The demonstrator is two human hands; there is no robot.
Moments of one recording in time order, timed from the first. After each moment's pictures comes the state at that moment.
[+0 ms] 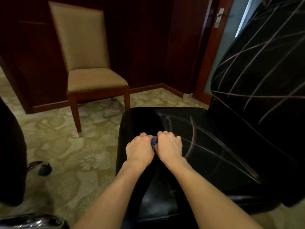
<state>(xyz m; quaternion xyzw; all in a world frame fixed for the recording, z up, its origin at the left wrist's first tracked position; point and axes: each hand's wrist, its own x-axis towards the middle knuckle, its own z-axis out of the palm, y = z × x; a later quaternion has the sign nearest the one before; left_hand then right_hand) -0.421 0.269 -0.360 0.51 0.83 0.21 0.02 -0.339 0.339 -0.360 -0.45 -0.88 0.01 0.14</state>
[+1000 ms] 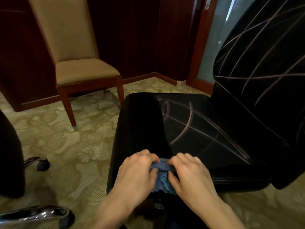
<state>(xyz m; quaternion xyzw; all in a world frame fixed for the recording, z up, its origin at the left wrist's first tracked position) -0.383 0.156 -0.355 0.64 0.72 0.26 0.08 -0.224 0.226 -0.372 -0.36 -0.91 -0.01 0.19</state>
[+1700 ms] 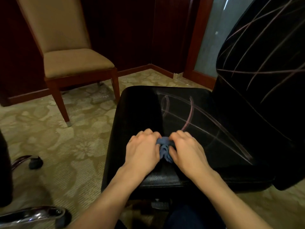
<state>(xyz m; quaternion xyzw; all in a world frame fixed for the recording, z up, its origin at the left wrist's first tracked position) -0.397 0.231 -0.364 0.62 0.76 0.21 0.02 -0.258 0.289 -0.369 -0.41 -0.90 0.02 0.18</state>
